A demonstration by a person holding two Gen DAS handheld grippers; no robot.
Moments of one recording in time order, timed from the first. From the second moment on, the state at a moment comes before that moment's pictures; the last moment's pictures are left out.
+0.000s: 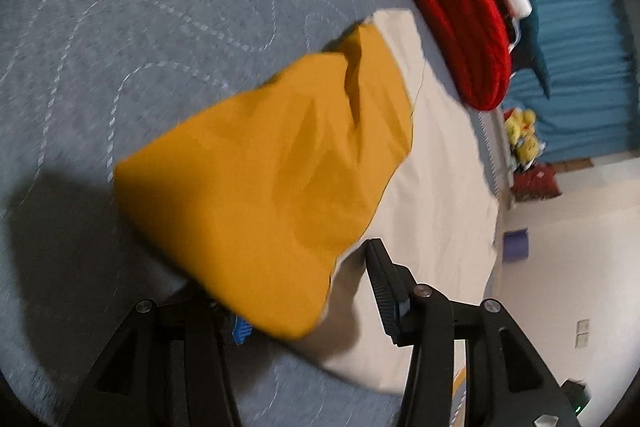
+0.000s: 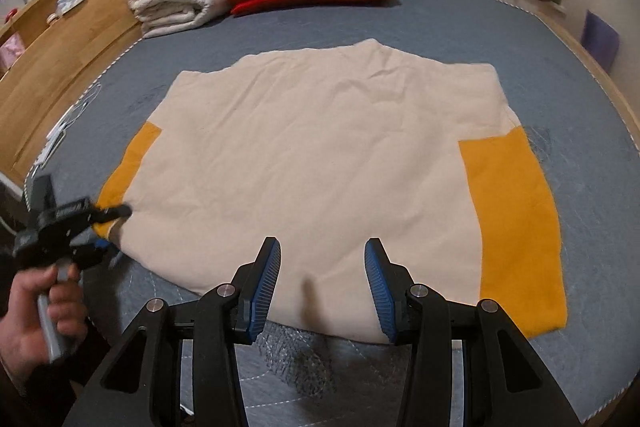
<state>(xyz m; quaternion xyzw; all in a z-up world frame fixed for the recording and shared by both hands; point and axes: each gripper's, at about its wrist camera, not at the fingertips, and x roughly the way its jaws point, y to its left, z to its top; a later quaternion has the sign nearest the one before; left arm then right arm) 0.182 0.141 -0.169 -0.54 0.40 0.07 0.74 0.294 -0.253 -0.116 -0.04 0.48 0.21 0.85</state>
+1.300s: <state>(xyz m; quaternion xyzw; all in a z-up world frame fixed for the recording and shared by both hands) 0.118 0.151 -0.028 -0.28 0.40 0.08 0.87 0.236 -0.131 -0.176 -0.13 0.52 0.38 0.75</state>
